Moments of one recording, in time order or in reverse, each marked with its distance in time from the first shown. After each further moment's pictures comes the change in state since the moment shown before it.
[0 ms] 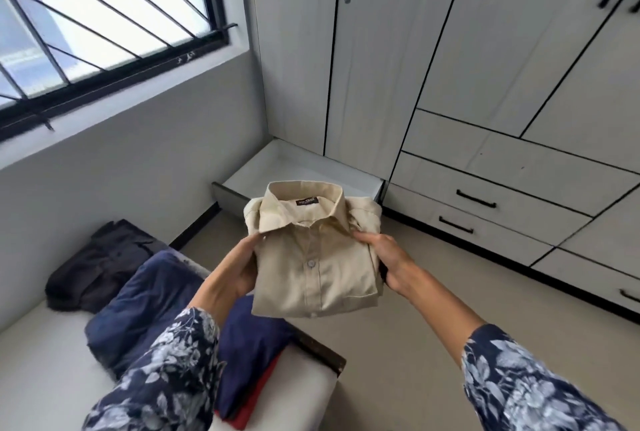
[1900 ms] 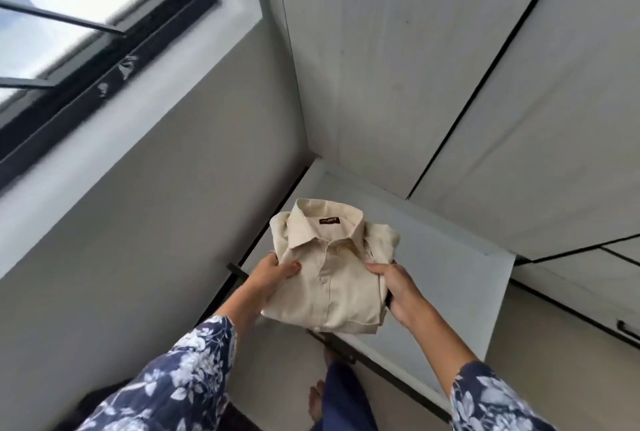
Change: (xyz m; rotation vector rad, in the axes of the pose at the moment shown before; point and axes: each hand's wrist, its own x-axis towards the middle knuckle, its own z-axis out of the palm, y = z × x) left_hand 0.651 0.293 -0.137 0.597 0.308 -0.301; right_hand 0.684 -0.133 0.191 0.112 0.097 0.401
